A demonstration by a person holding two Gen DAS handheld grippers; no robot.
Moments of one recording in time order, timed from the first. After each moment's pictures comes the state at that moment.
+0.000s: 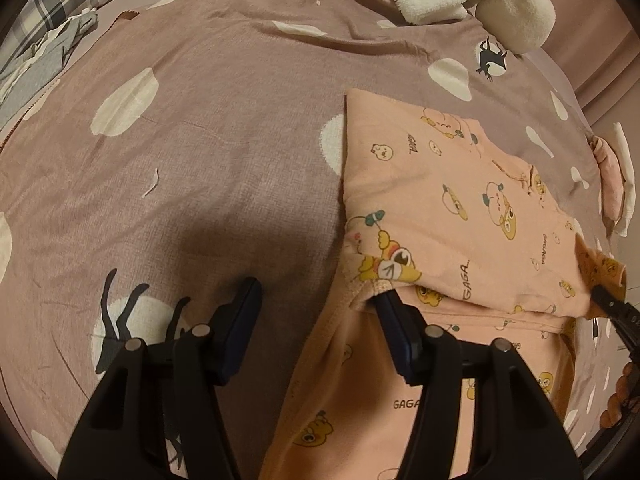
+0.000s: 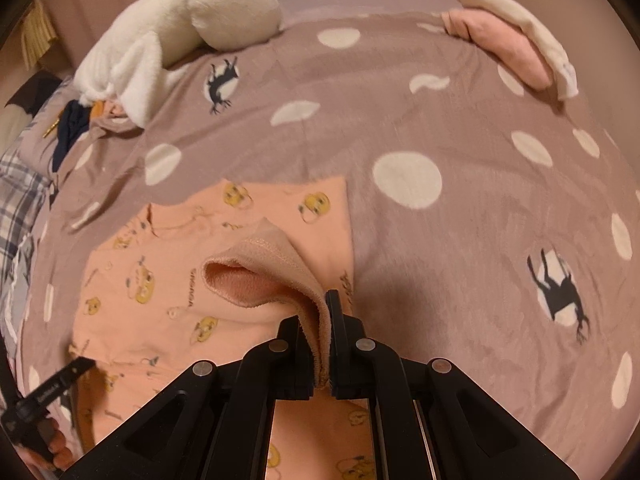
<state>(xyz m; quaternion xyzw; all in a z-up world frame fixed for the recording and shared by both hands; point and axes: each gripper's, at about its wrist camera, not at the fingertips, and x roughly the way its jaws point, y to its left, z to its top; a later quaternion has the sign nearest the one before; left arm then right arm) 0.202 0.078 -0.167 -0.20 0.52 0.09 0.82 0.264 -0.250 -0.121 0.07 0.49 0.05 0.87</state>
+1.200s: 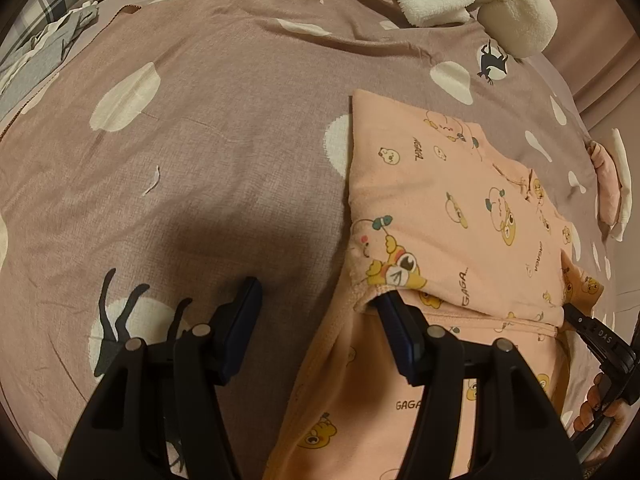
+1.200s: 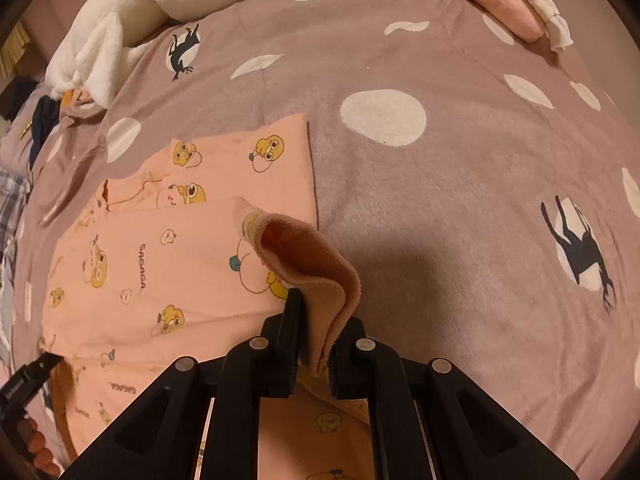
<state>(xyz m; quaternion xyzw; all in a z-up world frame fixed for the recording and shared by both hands) 0.200 0.080 -0.167 -0.22 0.52 0.09 0.82 0.267 -0.263 -0.161 0.09 0.52 0.03 0.85</state>
